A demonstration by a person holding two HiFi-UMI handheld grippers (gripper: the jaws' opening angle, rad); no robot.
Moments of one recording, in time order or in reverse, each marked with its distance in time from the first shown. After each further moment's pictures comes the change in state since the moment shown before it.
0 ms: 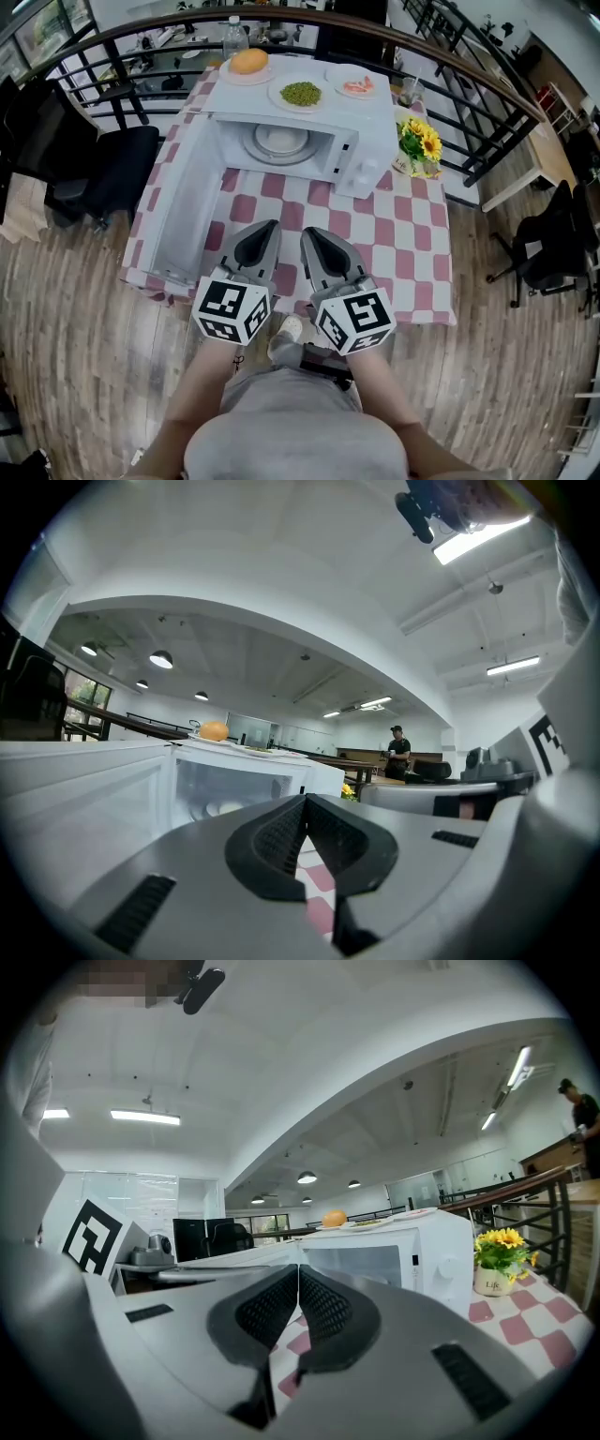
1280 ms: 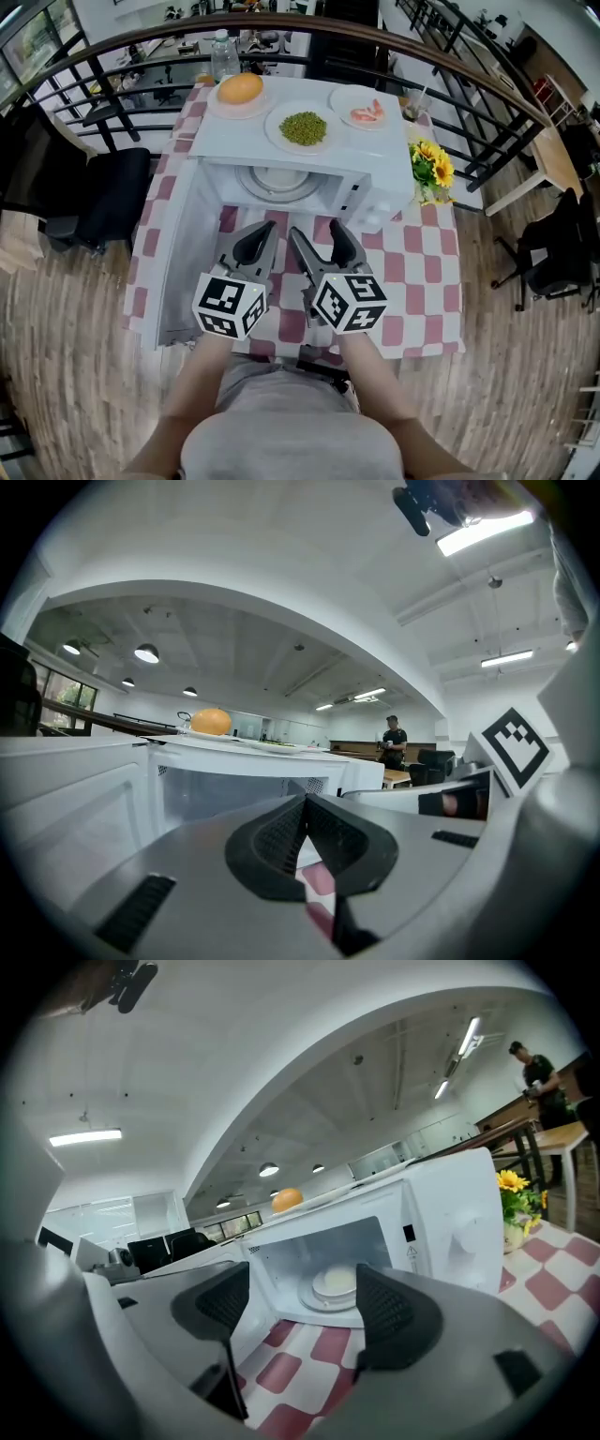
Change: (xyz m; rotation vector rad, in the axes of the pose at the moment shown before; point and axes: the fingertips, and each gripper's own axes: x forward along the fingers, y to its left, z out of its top) left arm 0.102 0.083 0.005 0.050 0.042 -0.052; right arm 0.124 -0.092 -0.029 0.248 0.074 -0.166
